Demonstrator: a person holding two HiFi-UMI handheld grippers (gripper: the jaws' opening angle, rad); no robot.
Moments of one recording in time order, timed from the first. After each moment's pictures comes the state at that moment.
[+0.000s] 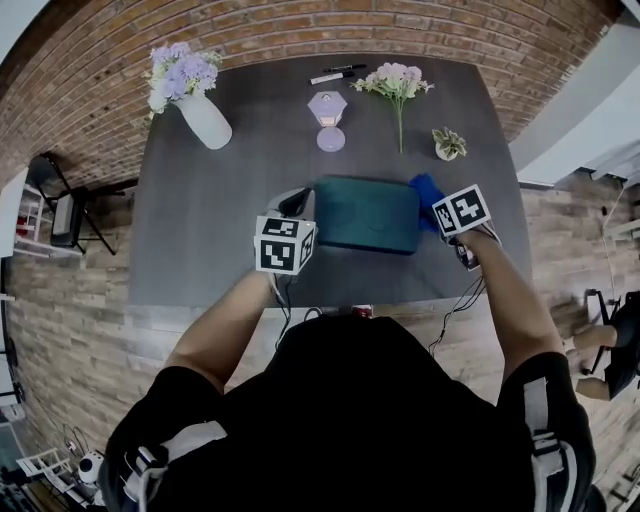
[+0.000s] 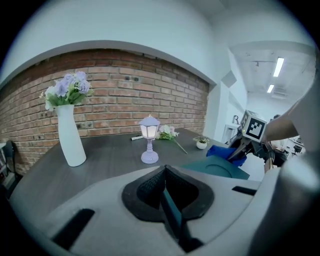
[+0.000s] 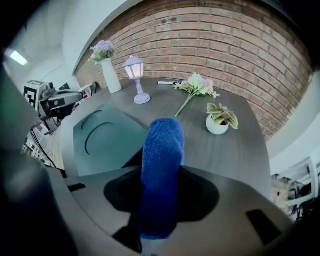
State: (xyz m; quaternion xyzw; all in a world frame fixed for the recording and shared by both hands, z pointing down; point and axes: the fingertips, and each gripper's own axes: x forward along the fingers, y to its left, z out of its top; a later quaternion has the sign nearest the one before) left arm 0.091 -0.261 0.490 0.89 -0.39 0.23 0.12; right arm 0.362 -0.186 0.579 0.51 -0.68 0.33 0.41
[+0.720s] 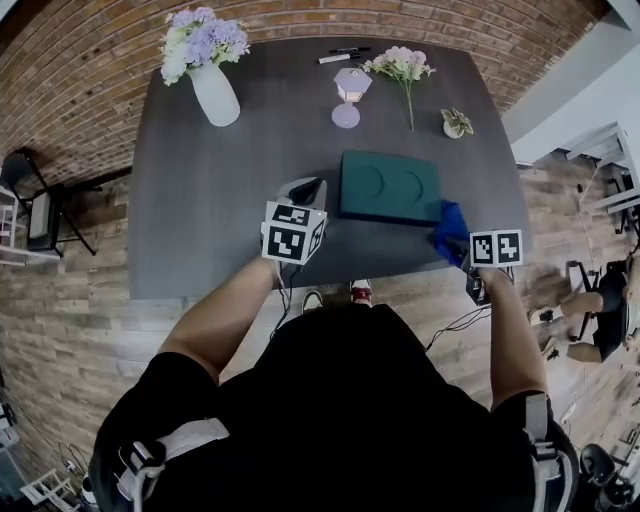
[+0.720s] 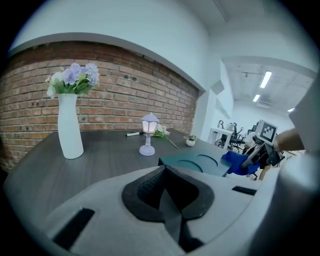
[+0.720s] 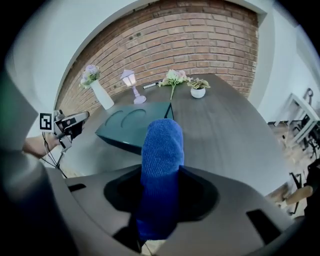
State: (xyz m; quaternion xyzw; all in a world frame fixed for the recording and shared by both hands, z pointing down) left arm 0.039 -0.240 0.495 0.92 -0.31 0.21 0.14; right arm 0.306 -0.052 0.567 0.59 -0.61 0.45 0.27
